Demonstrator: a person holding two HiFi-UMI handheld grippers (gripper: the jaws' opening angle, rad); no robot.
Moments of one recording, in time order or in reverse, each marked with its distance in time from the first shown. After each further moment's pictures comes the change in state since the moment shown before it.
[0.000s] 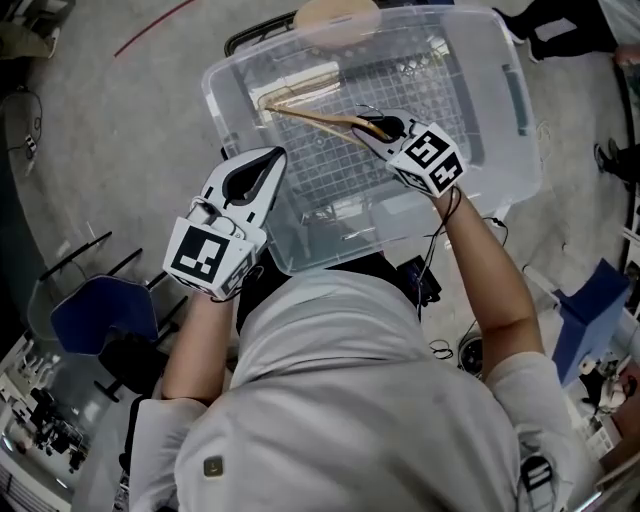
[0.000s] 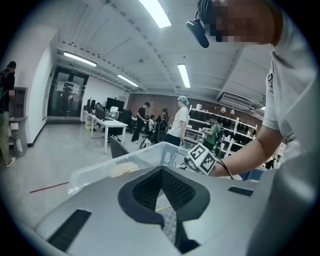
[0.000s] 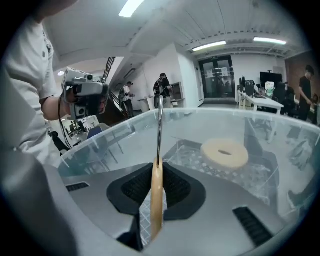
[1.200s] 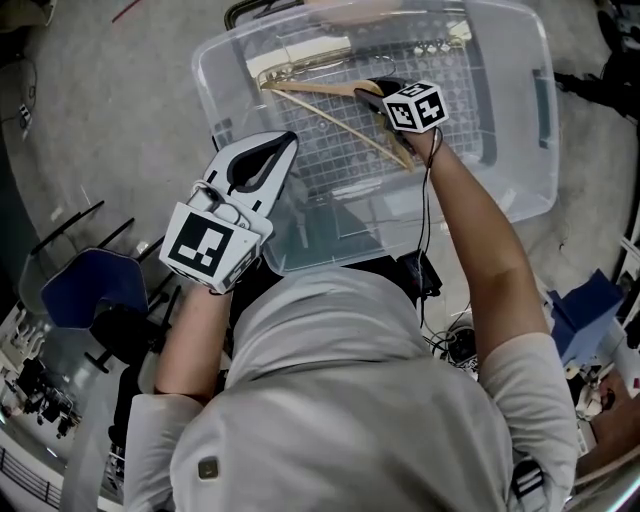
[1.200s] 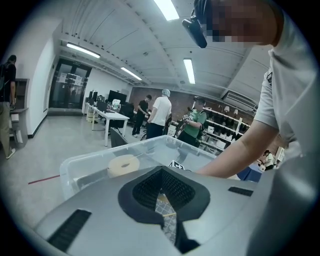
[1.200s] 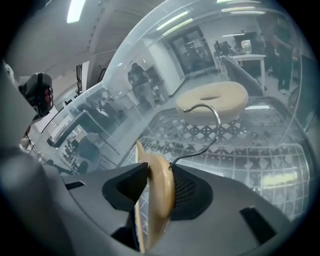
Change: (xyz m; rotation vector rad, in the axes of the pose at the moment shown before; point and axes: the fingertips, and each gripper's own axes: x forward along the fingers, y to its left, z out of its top) left arm 0.038 0.016 -0.029 -0.056 0.055 0.007; right arm 0.119 -0.099 -0.126 0.379 0.142 0.023
